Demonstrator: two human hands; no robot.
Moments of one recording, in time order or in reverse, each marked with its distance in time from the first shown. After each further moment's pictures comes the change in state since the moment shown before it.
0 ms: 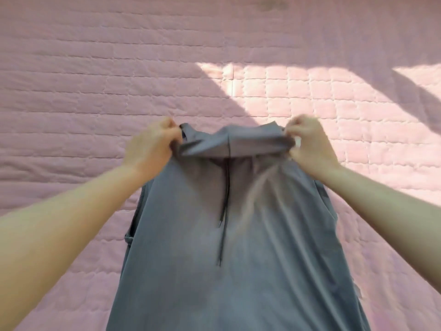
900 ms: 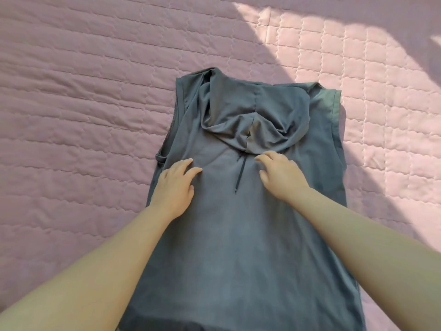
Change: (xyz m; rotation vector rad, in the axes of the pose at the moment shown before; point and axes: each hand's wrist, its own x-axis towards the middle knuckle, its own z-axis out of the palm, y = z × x) left_hand -0.231 0.026 0.066 -0.034 -0.291 -0.227; right_hand -0.157 -0.104 0.072 -0.333 -0.546 0.103
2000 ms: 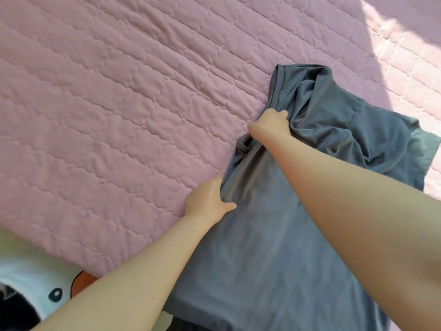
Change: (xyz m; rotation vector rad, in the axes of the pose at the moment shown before) left_hand -0.063 -0.054 0.006 -0.472 -0.140 -0.531; right_hand 0.140 -0.221 0.008 0.231 -0.074 0.348
